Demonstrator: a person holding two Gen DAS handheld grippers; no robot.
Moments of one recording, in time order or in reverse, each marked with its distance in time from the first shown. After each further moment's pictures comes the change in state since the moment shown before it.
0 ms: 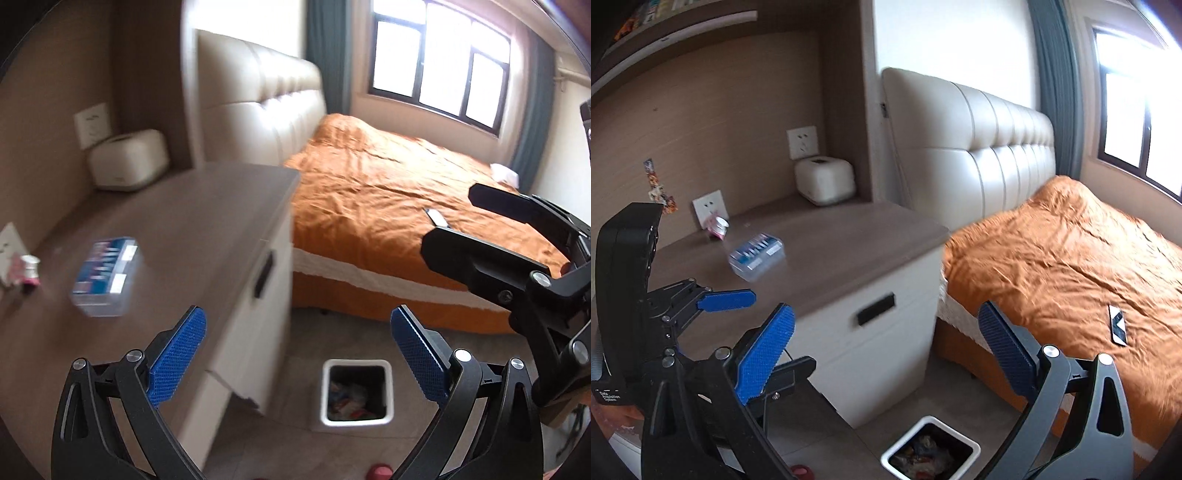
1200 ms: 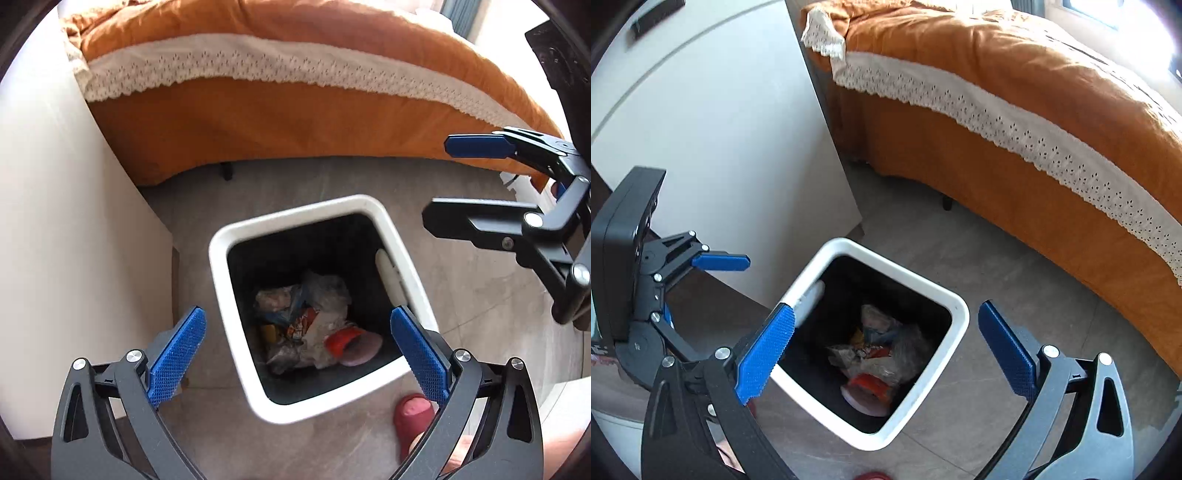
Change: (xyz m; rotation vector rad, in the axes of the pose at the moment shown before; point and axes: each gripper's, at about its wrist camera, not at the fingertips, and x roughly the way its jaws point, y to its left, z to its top) left arm 0.381 -0.137 -0.268 0.333 0.426 -0.314; right arm 0.203 -0.190 -0.391 0.227 0.439 -0.092
